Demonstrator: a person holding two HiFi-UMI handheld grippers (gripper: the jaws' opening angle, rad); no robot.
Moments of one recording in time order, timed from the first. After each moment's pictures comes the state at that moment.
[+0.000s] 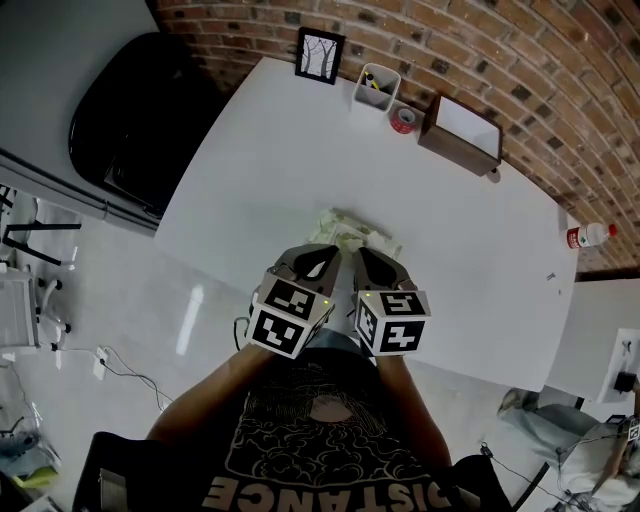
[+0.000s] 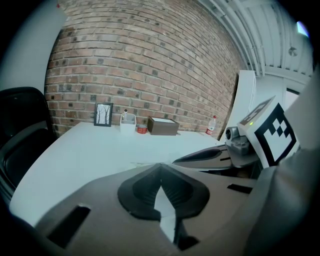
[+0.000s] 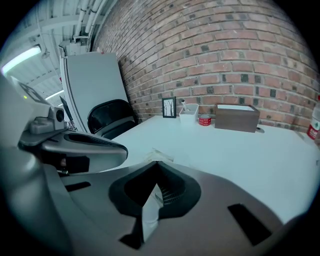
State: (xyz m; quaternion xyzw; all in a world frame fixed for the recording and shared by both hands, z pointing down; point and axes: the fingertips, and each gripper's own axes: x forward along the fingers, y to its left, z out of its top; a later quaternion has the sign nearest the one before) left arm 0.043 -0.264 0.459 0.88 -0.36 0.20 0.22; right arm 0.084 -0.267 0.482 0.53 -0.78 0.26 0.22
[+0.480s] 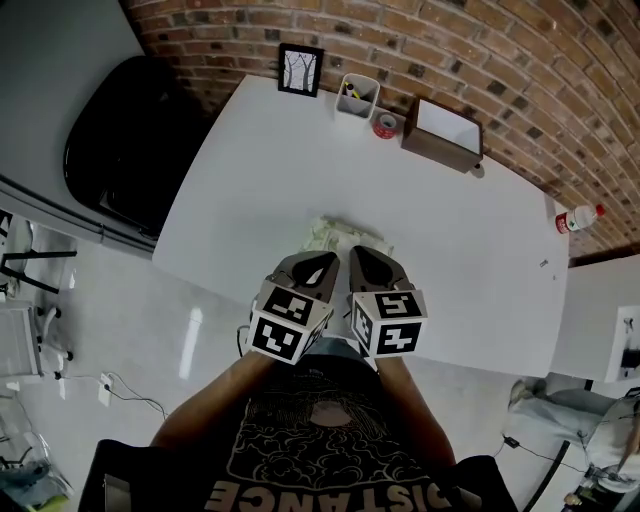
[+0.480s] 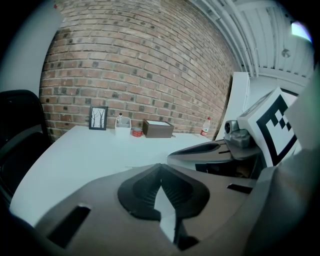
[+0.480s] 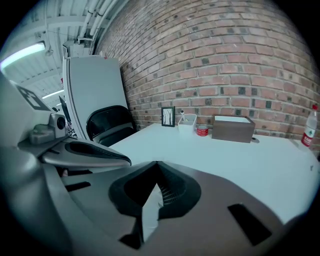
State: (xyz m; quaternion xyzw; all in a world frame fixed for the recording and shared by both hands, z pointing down) left arm 0.047 -0.257 0.445 0.90 -0.34 0.20 0.21; right arm 0.082 -0.269 0.453 0.55 -0.78 0.23 0.20
